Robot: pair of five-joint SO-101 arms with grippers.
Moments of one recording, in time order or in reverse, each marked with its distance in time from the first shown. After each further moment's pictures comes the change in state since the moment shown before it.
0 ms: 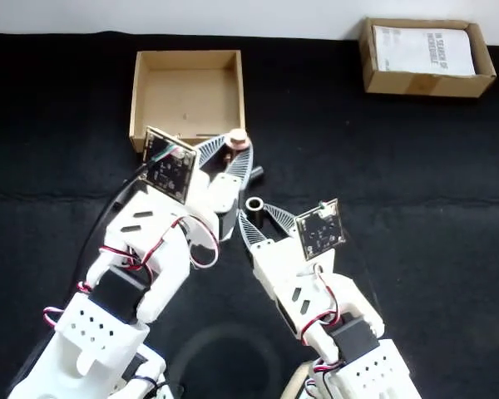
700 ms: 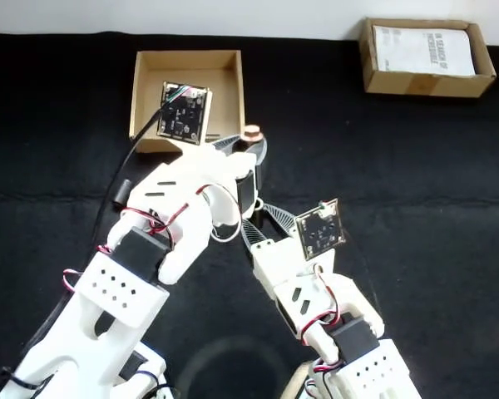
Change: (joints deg) left arm 0.2 16.1 -13.0 8.6 13.9; right arm 0.0 0.0 0.0 0.0 0.0
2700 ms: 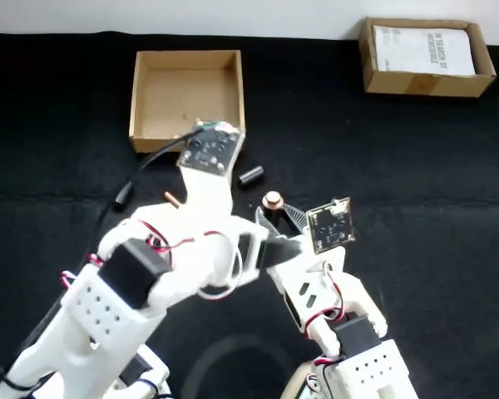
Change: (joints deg) left arm 10.5 0.2 -15.8 51.2 0.3; right arm 5.6 0.1 2.9 -1.8 0.0
